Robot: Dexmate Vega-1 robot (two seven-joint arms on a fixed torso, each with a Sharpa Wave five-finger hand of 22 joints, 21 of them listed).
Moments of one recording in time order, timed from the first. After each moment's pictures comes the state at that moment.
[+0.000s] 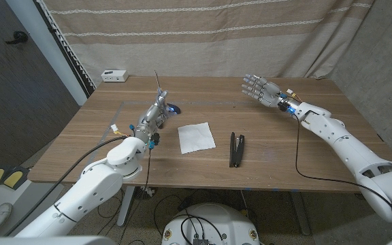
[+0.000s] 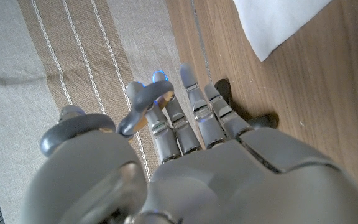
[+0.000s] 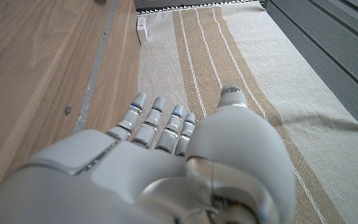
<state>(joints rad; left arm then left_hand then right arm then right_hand) 1.26 0.70 0.26 -2.16 -0.77 0.18 0.55 0.59 -0.18 -0.22 -0.12 0.39 0.83 -0.11 1.11 0.97 0.80 -0.16 0.76 0.85 0.78 -0.08 0.29 0.70 0.33 0.00 0.43 0.31 -0.57 -0.53 -0.32 -1.04 0.96 -0.08 0.74 0.94 0.14 -0.10 -0.01 0.44 0.30 -0.11 0.20 0.22 0.35 -0.13 0.23 0.27 0.28 -0.04 0.21 0.48 -0.01 0.04 0.86 0.17</state>
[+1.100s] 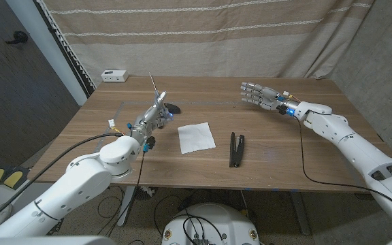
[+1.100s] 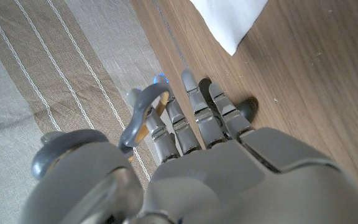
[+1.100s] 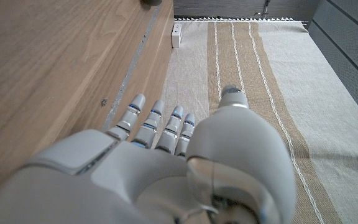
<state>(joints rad) 1.30 0.82 0.19 -2.28 -0.76 0.40 0.57 0.44 -0.18 -0.35 -0.11 0.29 0.70 -0.17 1.16 0.97 0.73 -0.17 0.72 0.85 0.71 -0.07 0.27 0.71 0.33 0.06 0.39 0.27 -0.58 -0.61 -0.40 -1.14 0.84 -0.09 0.65 0.94 0.14 -0.10 -0.02 0.44 0.29 -0.11 0.20 0.22 0.32 -0.13 0.23 0.27 0.24 -0.04 0.20 0.46 -0.04 0.07 0.82 0.17</state>
